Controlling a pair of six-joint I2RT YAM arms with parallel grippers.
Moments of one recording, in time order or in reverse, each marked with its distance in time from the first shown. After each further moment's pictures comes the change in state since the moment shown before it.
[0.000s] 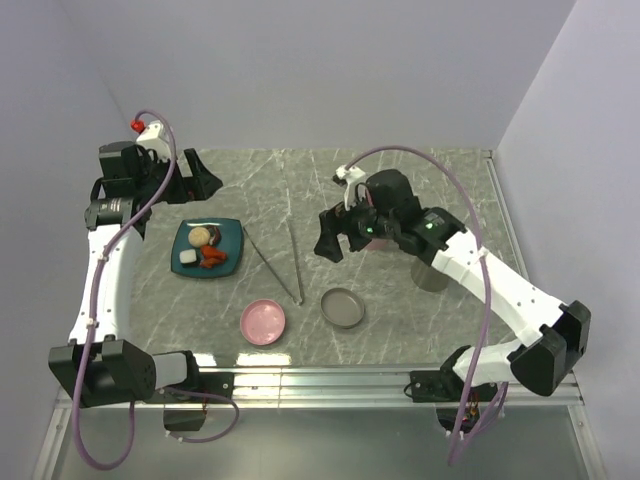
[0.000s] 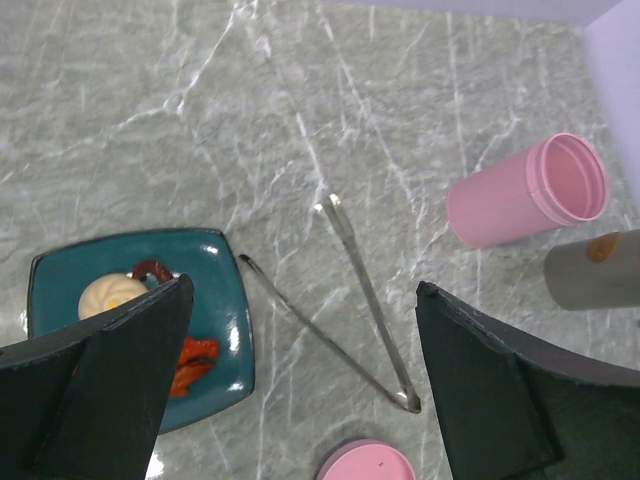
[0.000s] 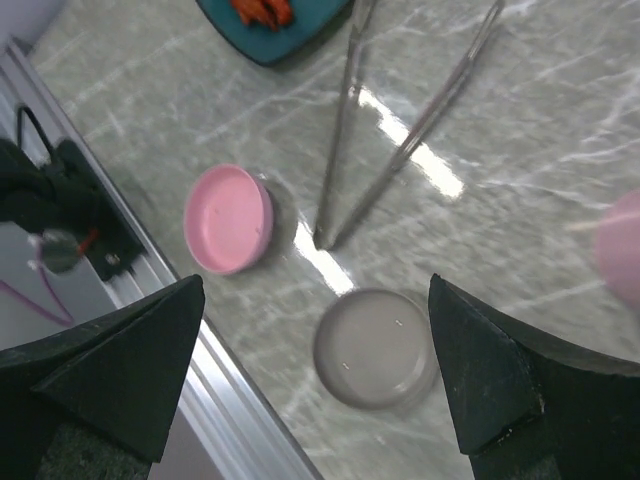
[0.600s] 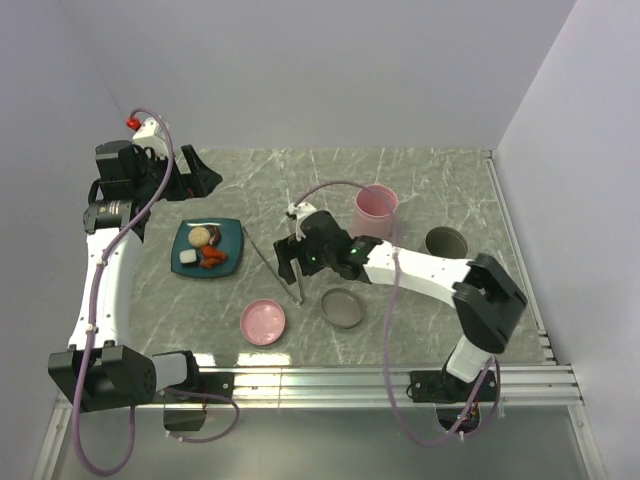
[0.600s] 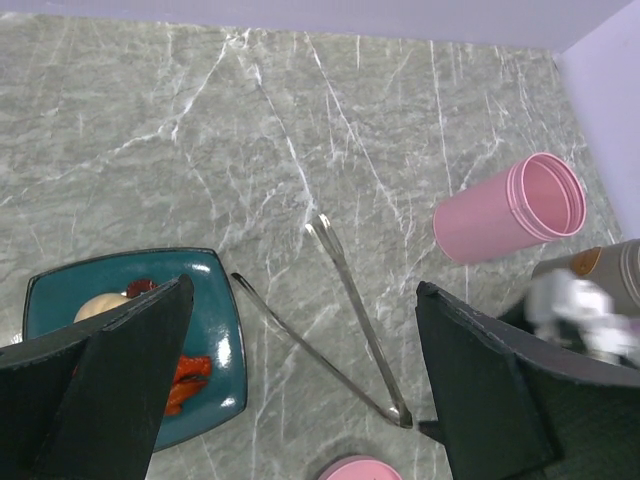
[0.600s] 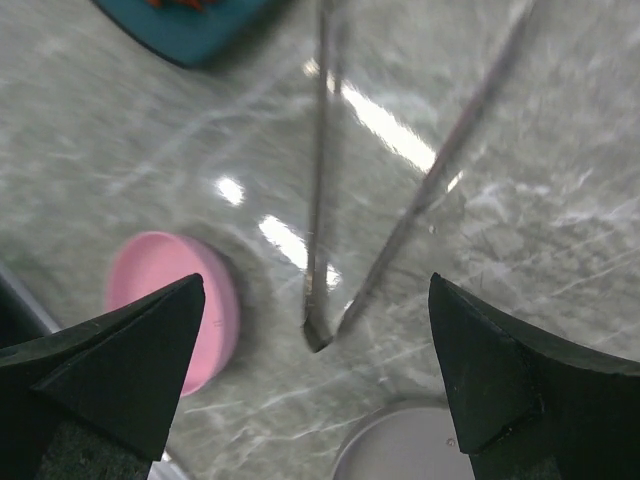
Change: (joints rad) left arm 0.000 -0.025 -0.003 0.043 0.012 -0.034; right arm 0.230 0.296 -0.170 0.432 0.301 0.181
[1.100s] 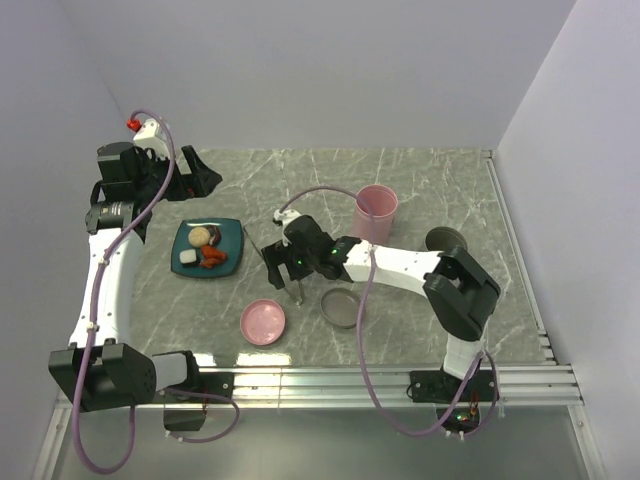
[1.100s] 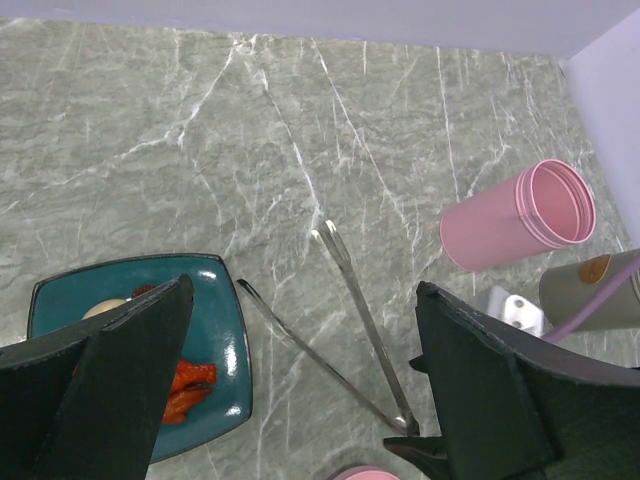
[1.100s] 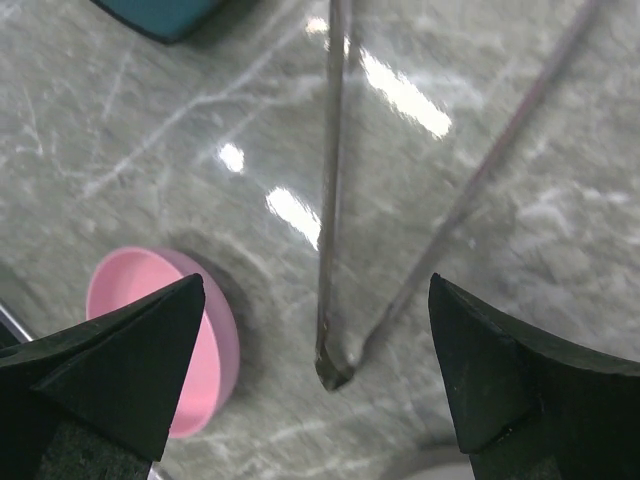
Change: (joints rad) left arm 0.000 0.002 -0.029 0.048 -0.011 -0.005; right arm 0.027 0.179 0.066 -0.003 -0.009 0.039
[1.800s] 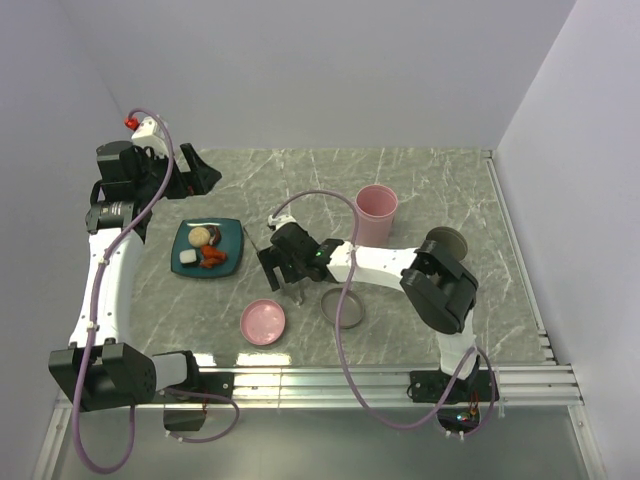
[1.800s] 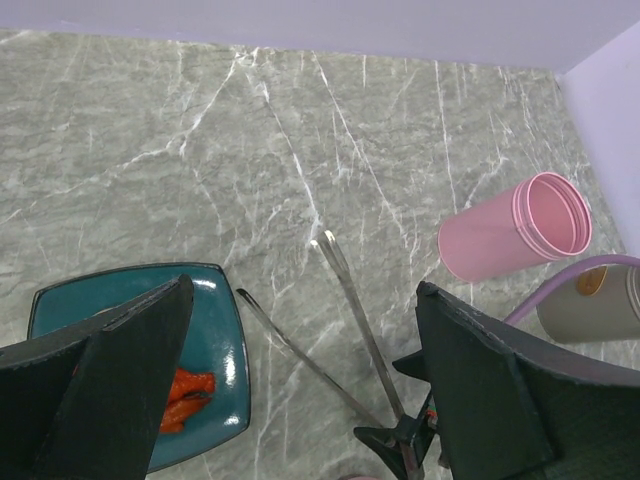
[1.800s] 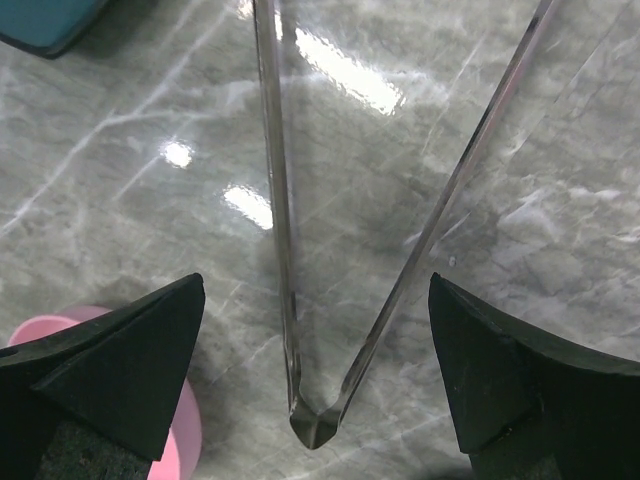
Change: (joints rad) left arm 0.000 0.002 0.000 0.028 -0.008 -0.021; right arm 0.038 0.136 0.107 -0.061 0.155 0.032
